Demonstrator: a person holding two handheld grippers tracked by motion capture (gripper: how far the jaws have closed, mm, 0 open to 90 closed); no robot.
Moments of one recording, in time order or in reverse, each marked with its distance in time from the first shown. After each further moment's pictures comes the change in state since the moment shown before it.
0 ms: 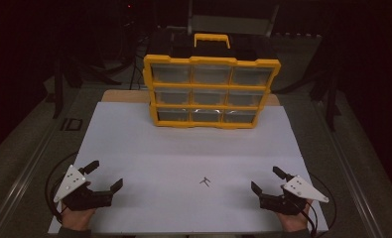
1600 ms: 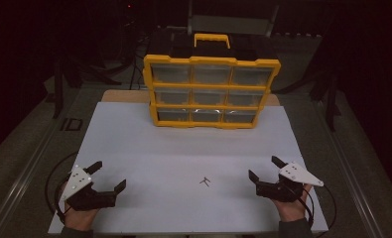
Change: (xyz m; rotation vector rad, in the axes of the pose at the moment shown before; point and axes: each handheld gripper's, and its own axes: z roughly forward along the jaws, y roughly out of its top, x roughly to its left) left arm -0.007 0.001 0.005 0.034 0.004 0.014; right arm -0.001 0.034 0.018 0.059 -0.043 -0.010
